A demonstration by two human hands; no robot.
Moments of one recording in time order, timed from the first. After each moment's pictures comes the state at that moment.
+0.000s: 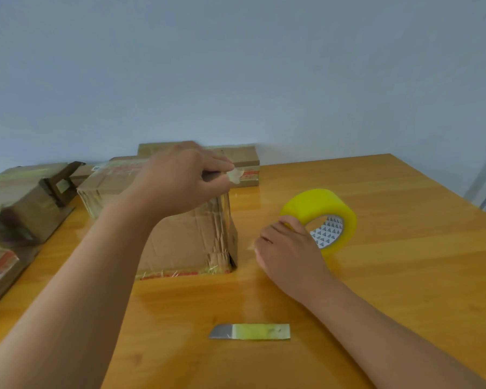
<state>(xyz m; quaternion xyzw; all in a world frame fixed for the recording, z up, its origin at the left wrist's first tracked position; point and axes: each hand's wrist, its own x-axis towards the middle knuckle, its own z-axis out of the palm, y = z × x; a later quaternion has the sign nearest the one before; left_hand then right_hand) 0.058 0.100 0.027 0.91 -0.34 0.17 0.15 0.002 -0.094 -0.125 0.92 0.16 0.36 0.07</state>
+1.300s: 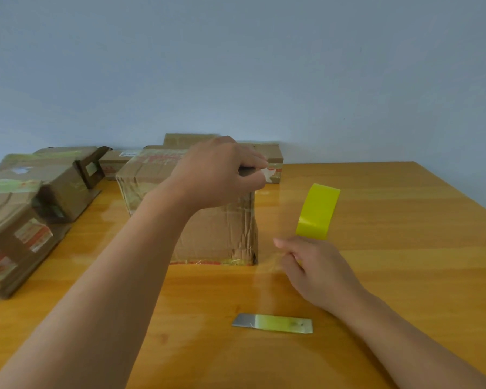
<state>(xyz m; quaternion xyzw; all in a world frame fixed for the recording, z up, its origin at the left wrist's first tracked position) 0.056 0.105 0.027 0.91 -0.36 0.17 0.13 -0.036 -0.082 -0.102 0.94 0.12 0.15 -0.27</state>
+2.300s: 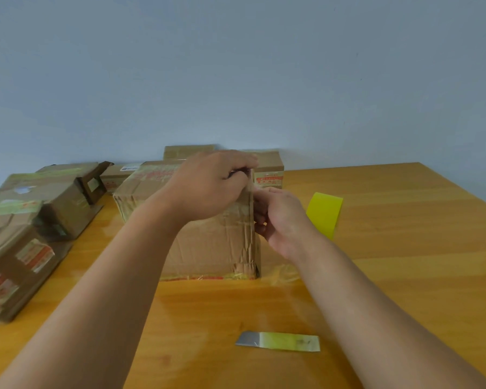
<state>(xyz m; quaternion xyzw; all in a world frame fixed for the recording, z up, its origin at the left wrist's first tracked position) 0.049 0.107 0.037 0.92 -0.30 0.11 0.21 0.044 -0.028 -0.041 0.59 -0.07 0.00 -0.81</state>
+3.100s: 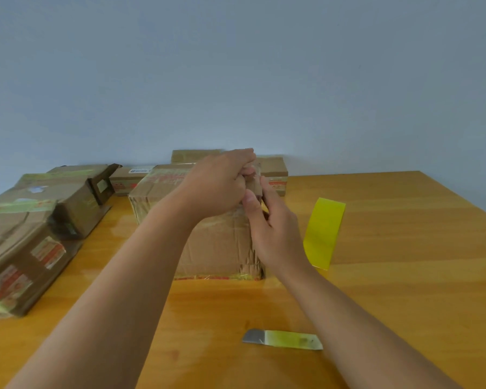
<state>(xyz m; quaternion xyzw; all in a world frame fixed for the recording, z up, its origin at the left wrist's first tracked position) 0.051 0.108 0.039 0.94 -0.25 0.10 0.22 0.007 -0.004 -0.049 0.79 0.08 0.24 -0.56</state>
